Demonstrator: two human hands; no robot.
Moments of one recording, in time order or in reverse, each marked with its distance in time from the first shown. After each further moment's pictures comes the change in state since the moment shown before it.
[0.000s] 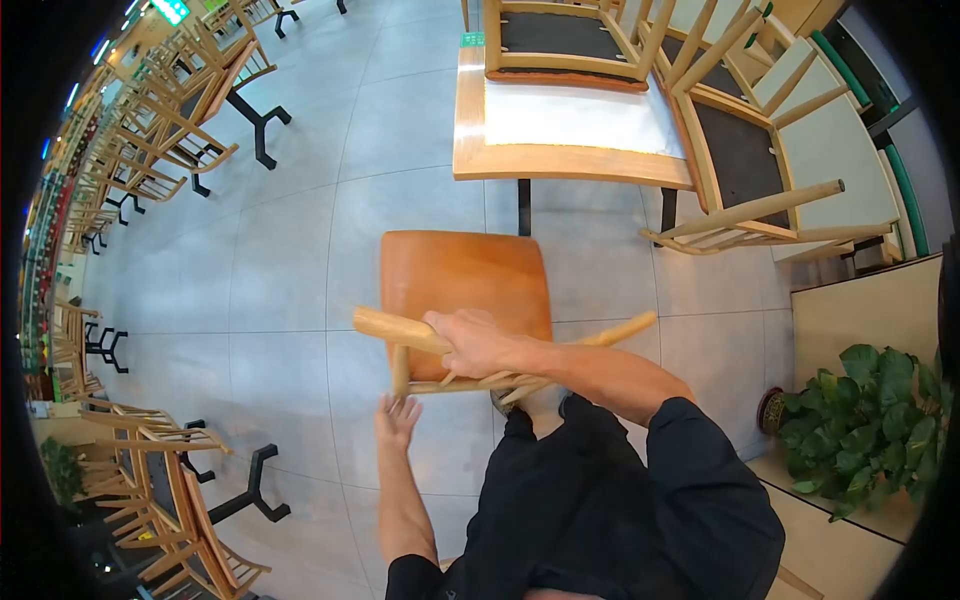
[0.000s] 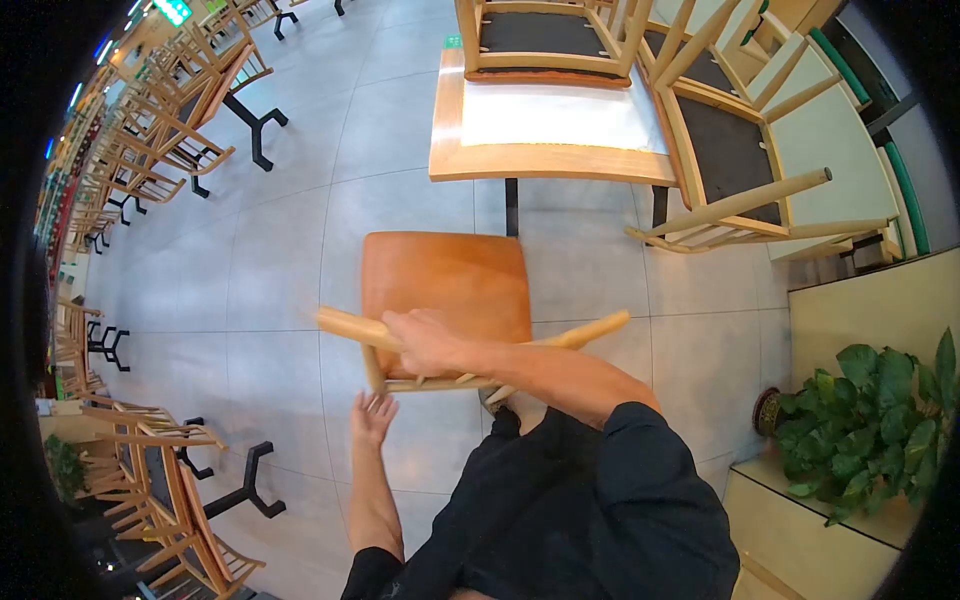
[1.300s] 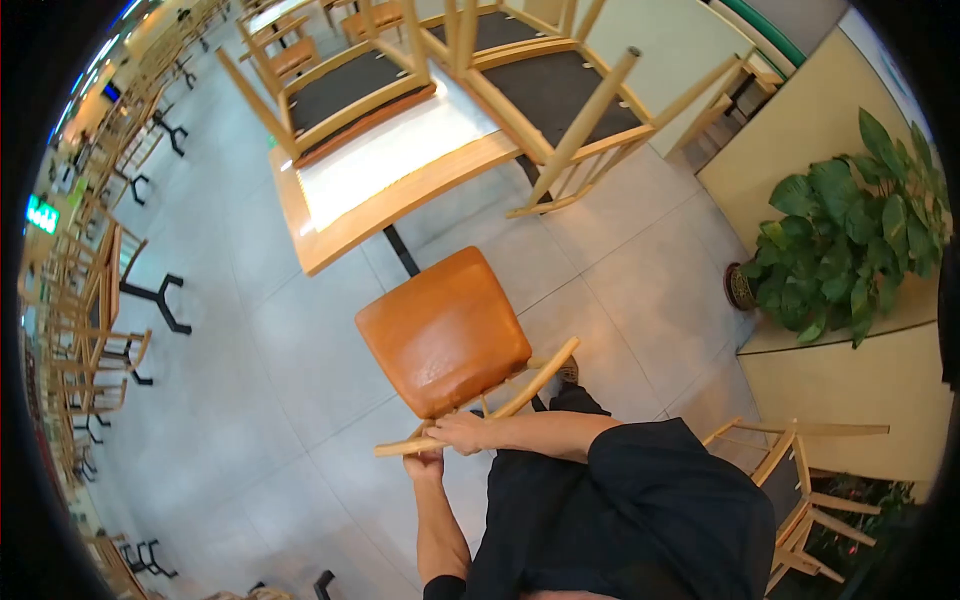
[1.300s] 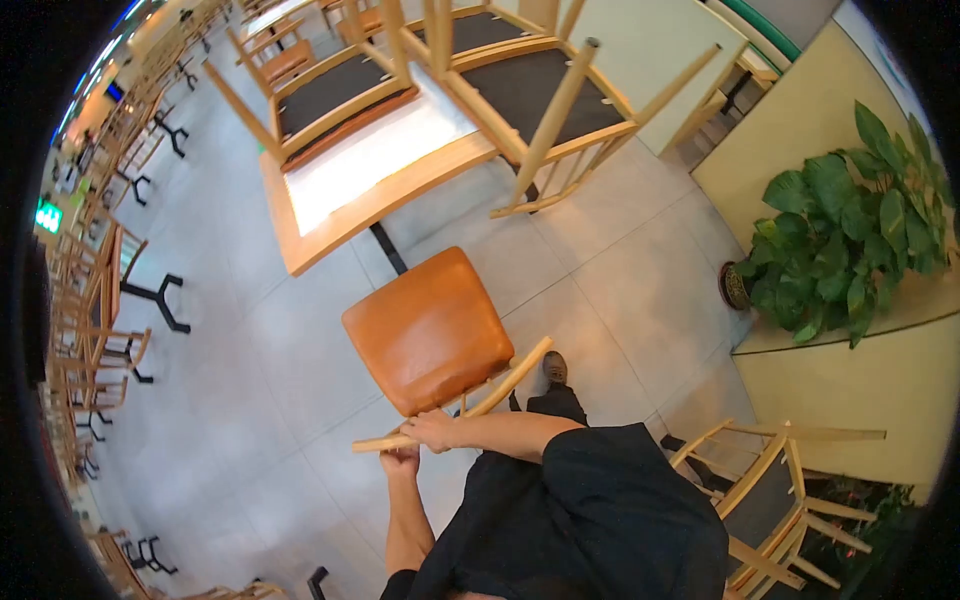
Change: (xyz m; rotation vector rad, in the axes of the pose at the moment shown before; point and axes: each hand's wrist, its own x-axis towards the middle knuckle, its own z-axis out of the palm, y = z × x) left_hand 0.017 -0.117 0.085 -0.090 -0.219 -0.251; right_hand -0.104 0.147 0.162 -0.147 0.103 0.151
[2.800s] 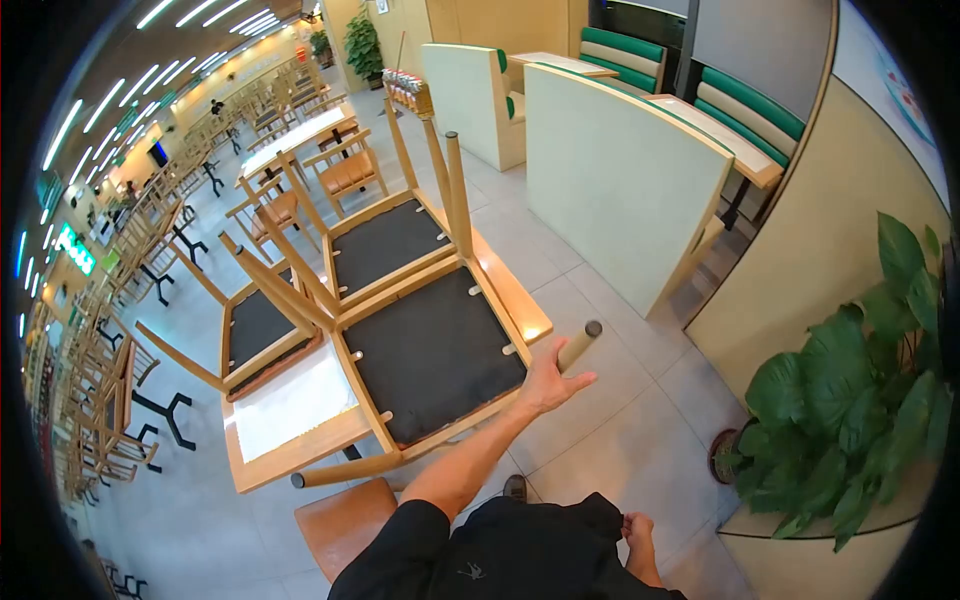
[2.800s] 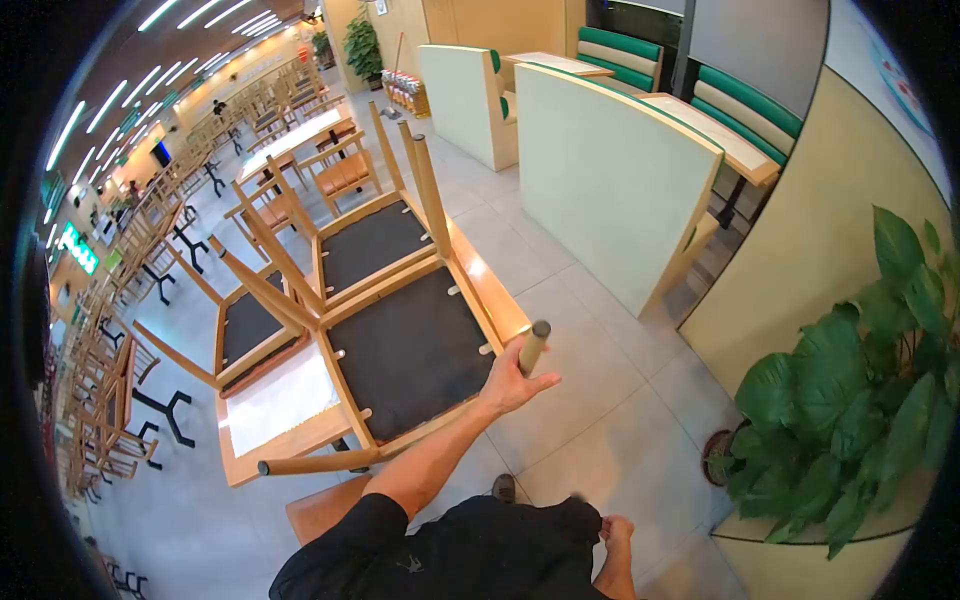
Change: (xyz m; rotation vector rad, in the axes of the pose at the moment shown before) left_hand 0.031 -0.558 0.755 1.466 -1.184 0.885; right_hand -0.538 0.497 -0.227 1.573 1.511 1.318
